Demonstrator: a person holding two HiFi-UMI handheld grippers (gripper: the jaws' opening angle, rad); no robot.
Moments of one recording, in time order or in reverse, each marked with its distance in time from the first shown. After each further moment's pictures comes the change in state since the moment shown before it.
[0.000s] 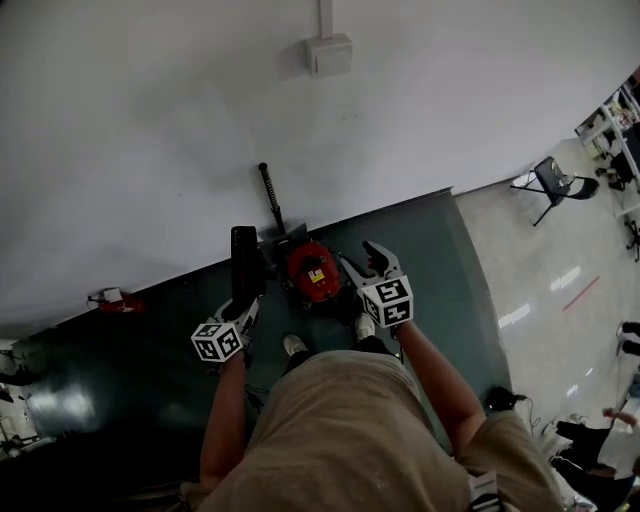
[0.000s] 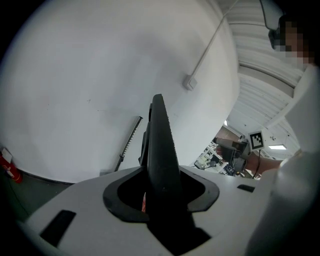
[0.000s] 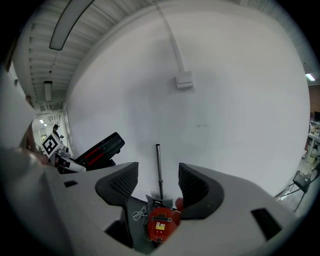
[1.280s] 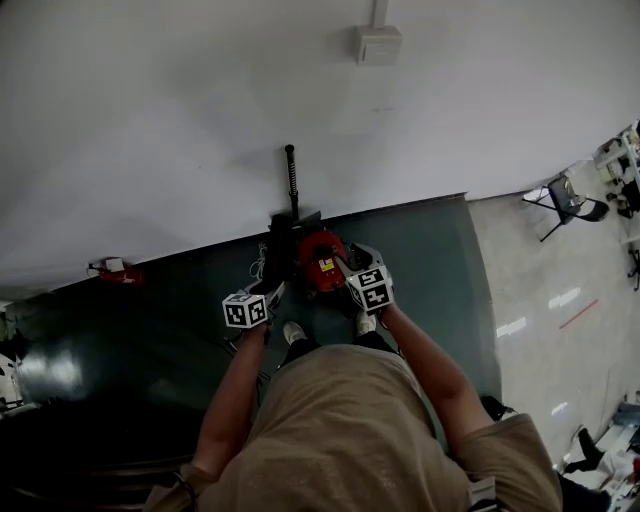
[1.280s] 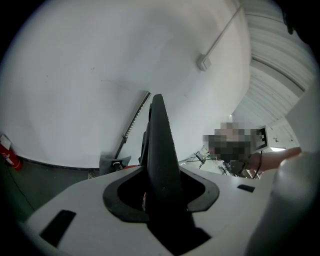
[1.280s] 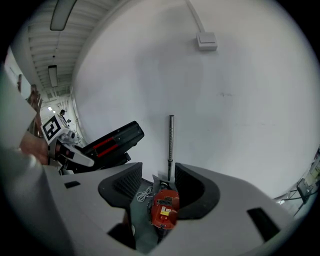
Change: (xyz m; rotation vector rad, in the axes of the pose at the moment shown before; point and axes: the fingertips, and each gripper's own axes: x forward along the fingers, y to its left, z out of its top) left arm 0.056 0.032 -0.072 -0.064 0.142 0.012; right arm 0.082 0.045 -0.101 -0.091 0.204 0.085
